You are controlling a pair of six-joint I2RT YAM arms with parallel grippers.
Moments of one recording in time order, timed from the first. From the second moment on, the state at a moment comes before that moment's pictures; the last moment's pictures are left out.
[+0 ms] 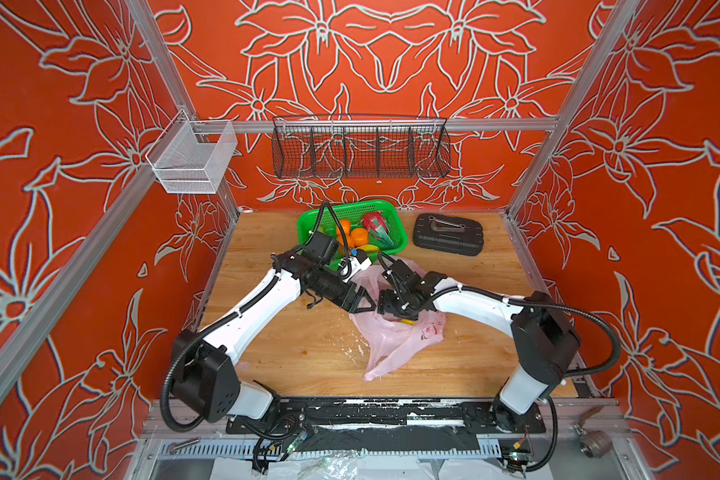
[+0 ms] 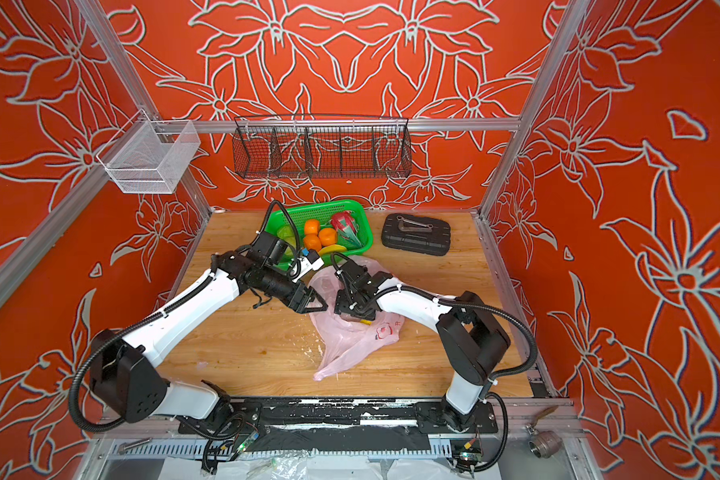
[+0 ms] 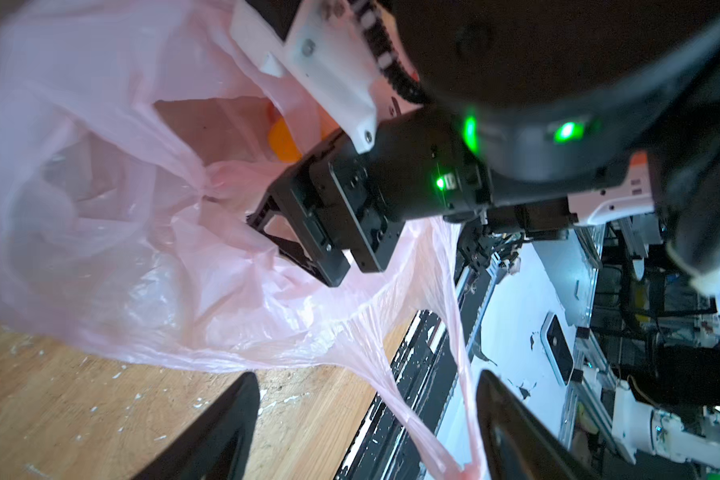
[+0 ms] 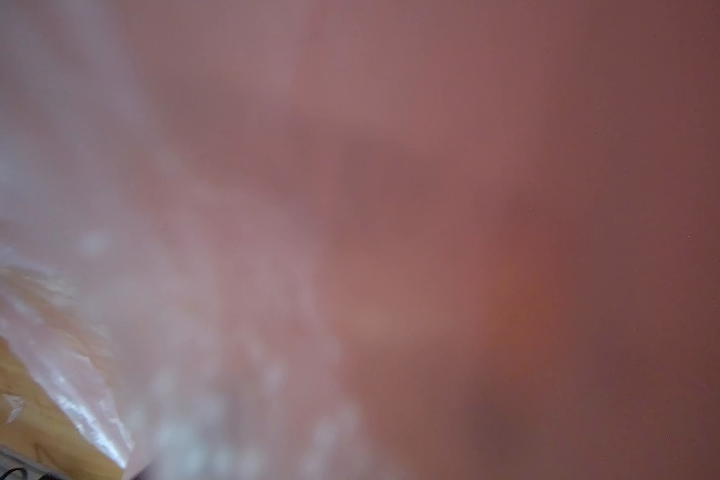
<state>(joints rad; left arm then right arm) -0.44 1.41 1.23 -0.92 0.73 0.05 0.76 1.66 1.14 -0.61 -0.02 0.92</state>
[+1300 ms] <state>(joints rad) -0.69 1.71 1.26 -0.83 0.51 0.28 0.66 1.79 1.31 -0.81 0.19 1.04</state>
